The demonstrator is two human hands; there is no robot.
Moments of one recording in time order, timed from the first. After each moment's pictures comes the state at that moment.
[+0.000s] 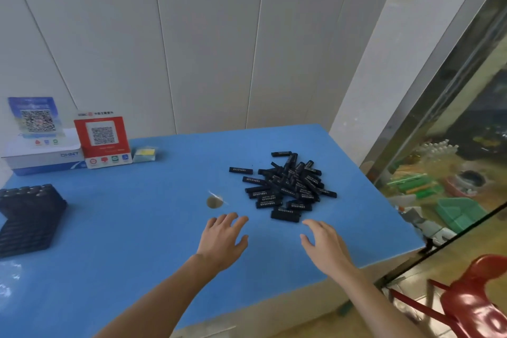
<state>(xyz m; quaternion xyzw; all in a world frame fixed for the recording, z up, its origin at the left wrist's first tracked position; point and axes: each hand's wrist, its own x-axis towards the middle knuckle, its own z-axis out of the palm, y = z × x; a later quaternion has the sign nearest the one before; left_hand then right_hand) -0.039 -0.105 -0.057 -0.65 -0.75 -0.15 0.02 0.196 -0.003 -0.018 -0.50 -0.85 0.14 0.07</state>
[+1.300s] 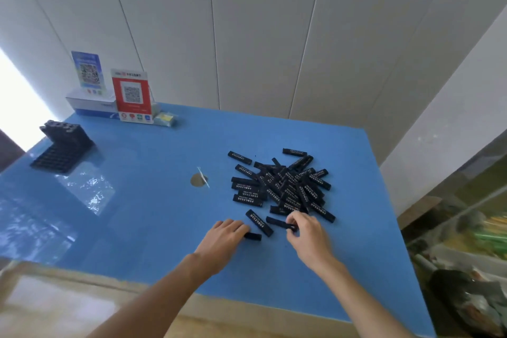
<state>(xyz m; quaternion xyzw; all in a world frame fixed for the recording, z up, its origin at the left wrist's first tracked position) 0.081 -0.032 -0.087 -0.60 -0.79 -0.09 0.01 0.228 0.150 -0.055 -0.29 -0.92 0.24 0.08</state>
